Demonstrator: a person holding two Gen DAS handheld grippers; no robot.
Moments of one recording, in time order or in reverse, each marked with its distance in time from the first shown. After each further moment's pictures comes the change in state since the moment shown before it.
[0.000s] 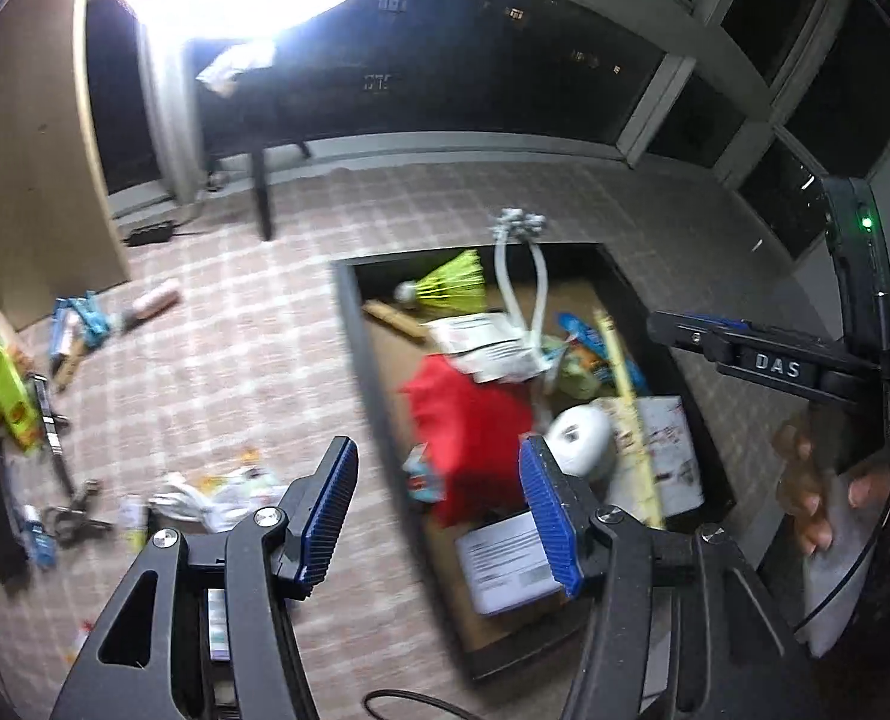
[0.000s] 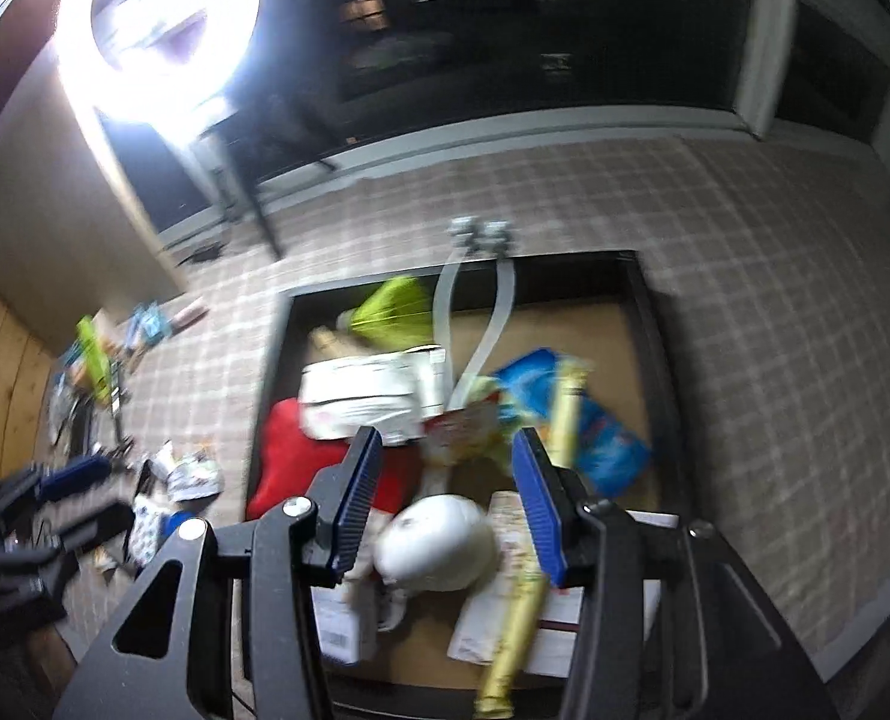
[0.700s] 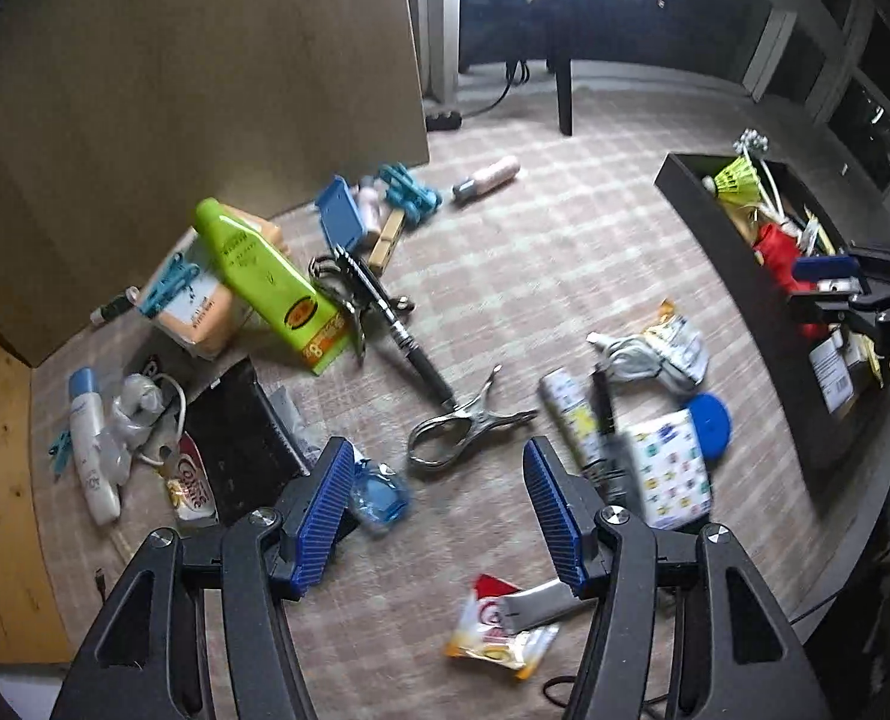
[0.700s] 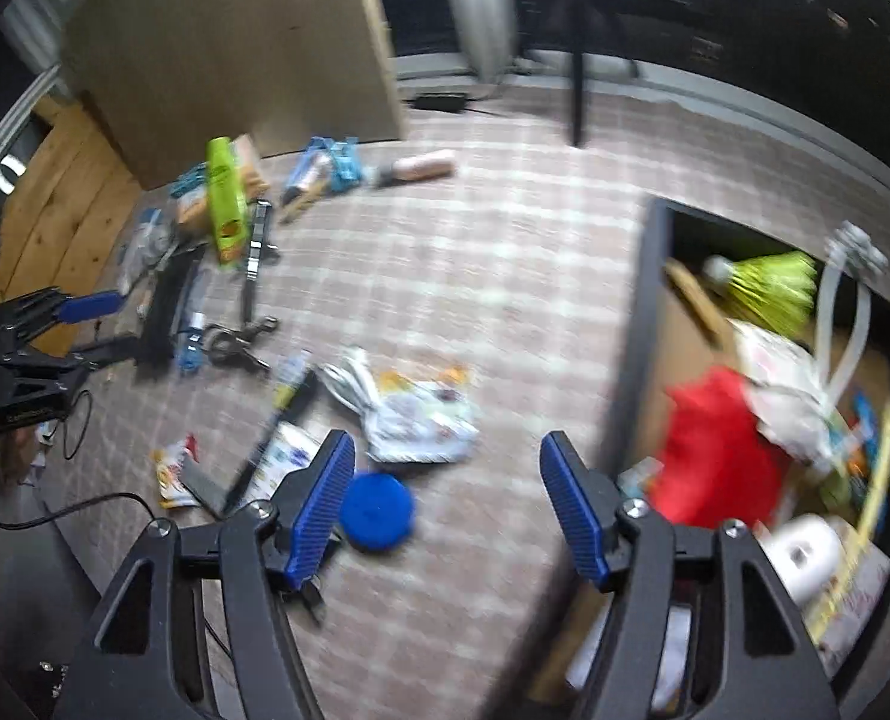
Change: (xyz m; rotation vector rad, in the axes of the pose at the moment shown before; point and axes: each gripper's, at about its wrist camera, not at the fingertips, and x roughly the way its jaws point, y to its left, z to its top) left arm -0.020 0.247 -0.062 0.069 0.133 0.198; right arm 0.093 0.221 -0.027 -0.314 0.189 0.185
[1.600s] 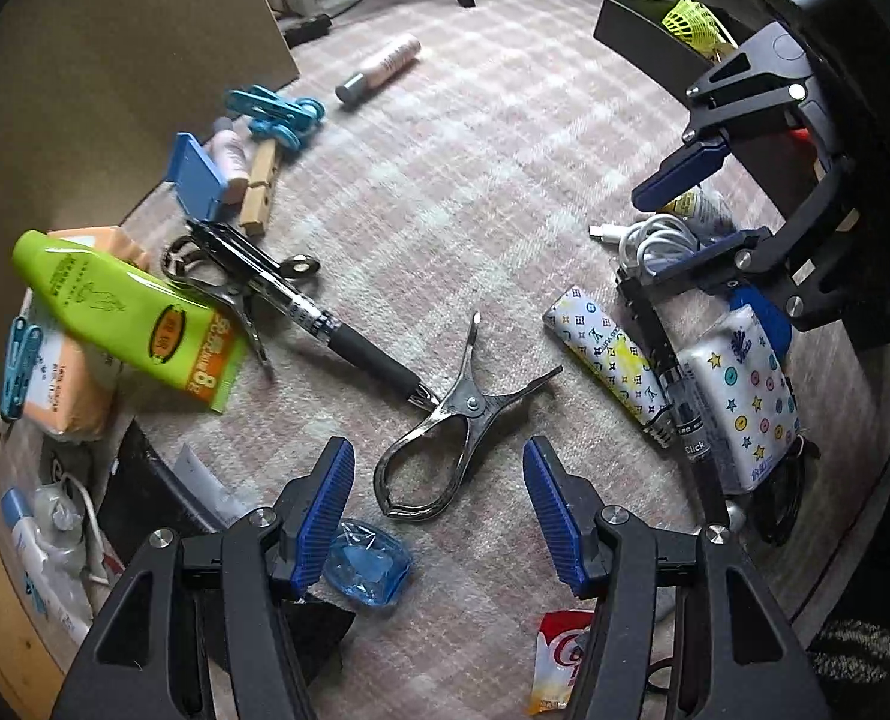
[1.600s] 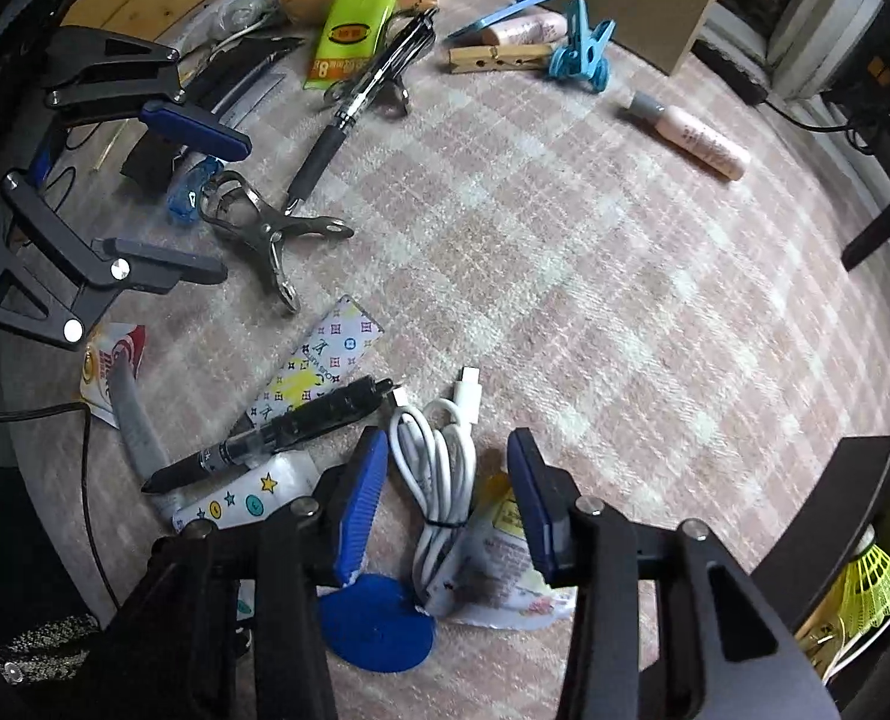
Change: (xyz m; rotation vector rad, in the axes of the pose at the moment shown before) left arm 0.084 -0.015 0.009 0.258 0.168 -0.100; right arm 0.123 0.066 0.041 -0.507 0.290 0.025
